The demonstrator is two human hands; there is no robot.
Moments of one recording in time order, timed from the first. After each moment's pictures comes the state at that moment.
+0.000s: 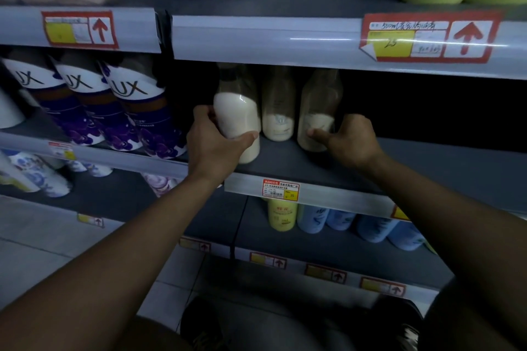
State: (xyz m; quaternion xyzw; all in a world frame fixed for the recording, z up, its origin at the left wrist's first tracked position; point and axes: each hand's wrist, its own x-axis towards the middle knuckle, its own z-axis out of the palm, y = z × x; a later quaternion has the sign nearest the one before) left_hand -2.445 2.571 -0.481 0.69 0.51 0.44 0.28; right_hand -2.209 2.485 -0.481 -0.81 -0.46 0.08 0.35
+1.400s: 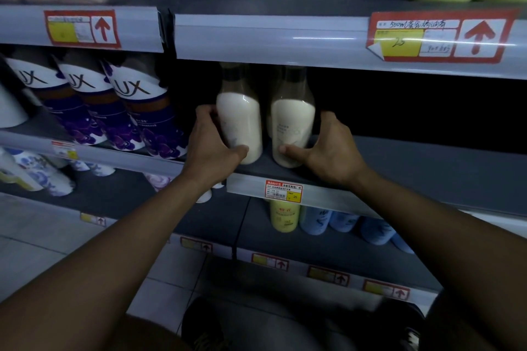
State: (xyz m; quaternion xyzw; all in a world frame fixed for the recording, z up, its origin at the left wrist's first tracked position) left_hand -2.462 2.578 -0.484 0.74 0.47 0.36 0.31; right_hand -2.250 2.483 -0.487 -0.75 -0.53 0.11 0.39
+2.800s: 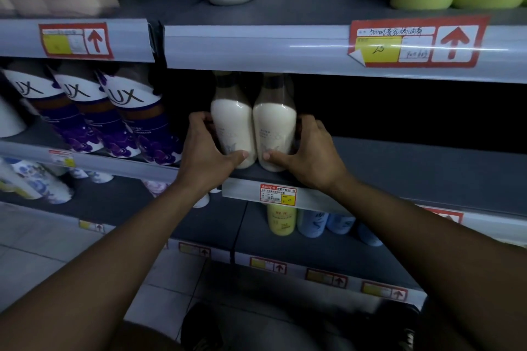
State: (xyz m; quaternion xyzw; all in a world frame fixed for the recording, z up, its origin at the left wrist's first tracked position) left_hand -2.462 2.580 -0.490 0.76 0.46 0.38 0.27; right_hand -2.260 2.492 -0.497 -0.72 -0.55 0.11 0.41
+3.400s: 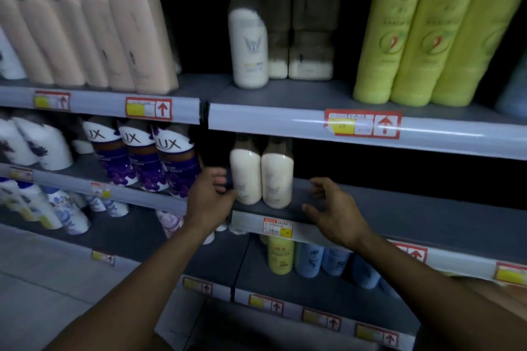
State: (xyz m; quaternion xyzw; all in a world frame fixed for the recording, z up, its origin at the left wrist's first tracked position) left_hand -2.489 2.528 -0.459 0.68 0.49 0.42 0.33; right_hand -2.243 2.410 -0.482 -0.72 -0.57 0.10 0.38
